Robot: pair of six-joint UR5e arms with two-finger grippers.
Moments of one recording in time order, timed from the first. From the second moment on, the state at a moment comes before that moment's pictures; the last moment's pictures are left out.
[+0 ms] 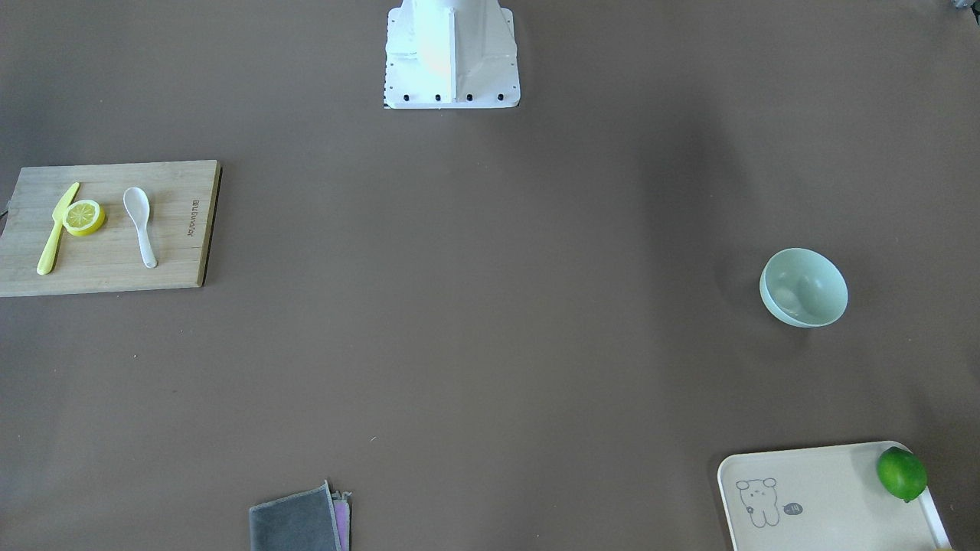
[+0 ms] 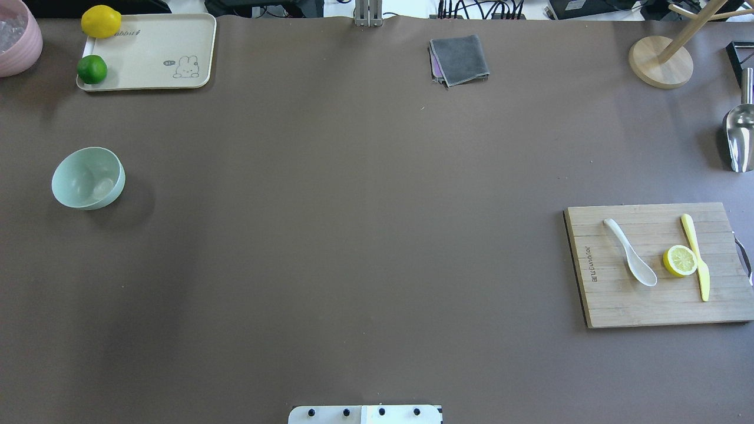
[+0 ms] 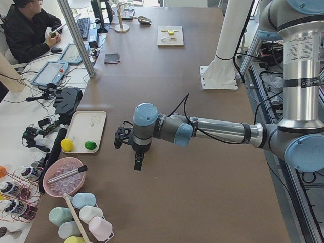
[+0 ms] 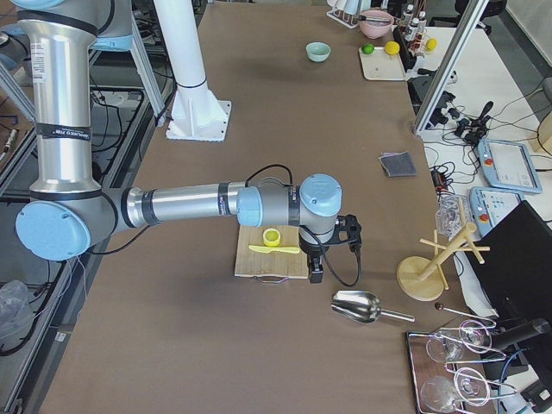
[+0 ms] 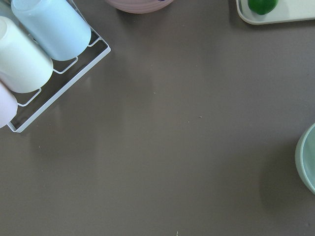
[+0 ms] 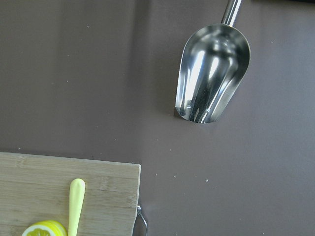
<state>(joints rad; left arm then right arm) -1.52 -1.47 -1.77 -1.77 -2.27 -0.21 1.56 -1.60 1.74 -1.64 2.35 -0.05</state>
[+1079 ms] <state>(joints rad) -1.52 -1.47 -1.77 -1.78 -2.27 -0.21 1.55 -1.59 1.74 -1.64 2.37 -0.05</state>
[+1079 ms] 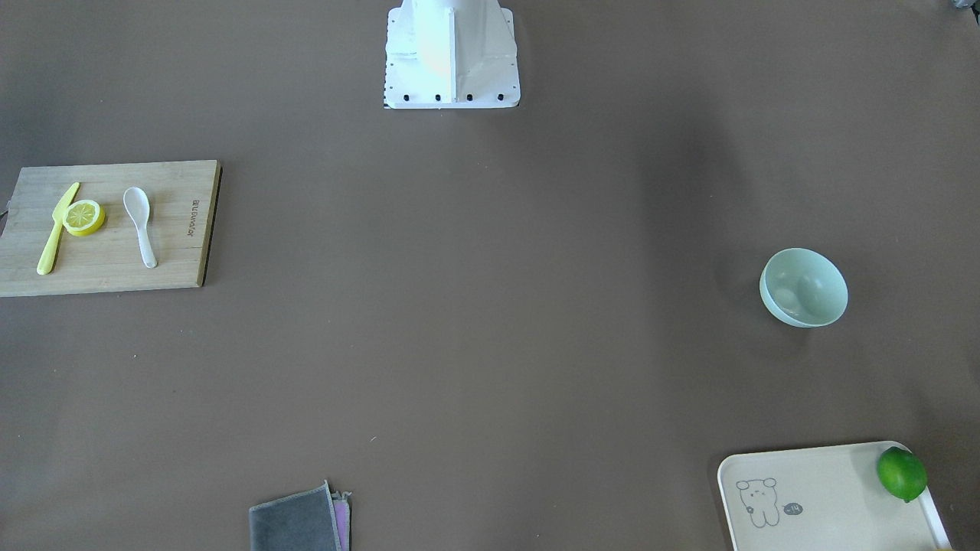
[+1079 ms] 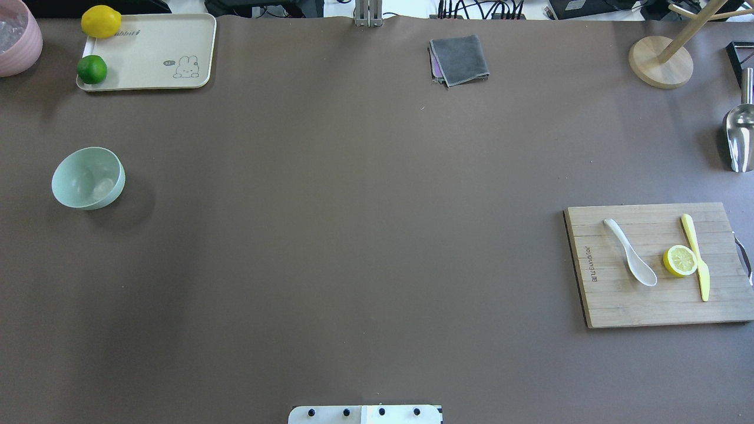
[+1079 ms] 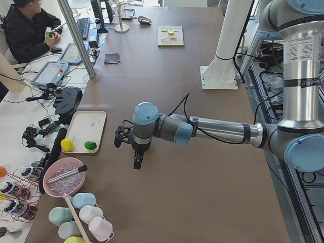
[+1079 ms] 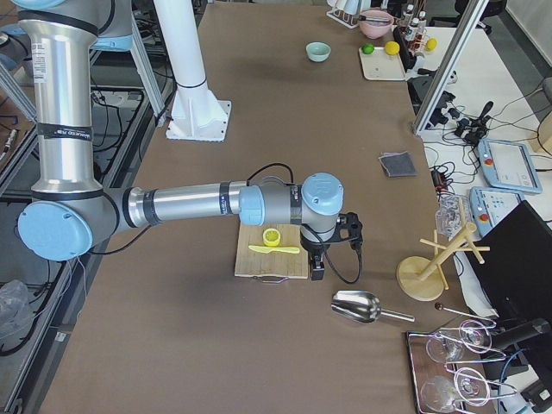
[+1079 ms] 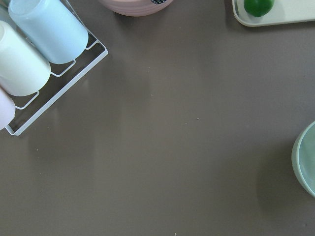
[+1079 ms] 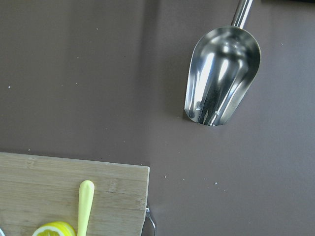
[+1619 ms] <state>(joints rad) -1.48 -1.49 -1.76 -1.94 -2.32 -0.22 1.52 -1.54 1.73 -1.64 2.38 -0.05</state>
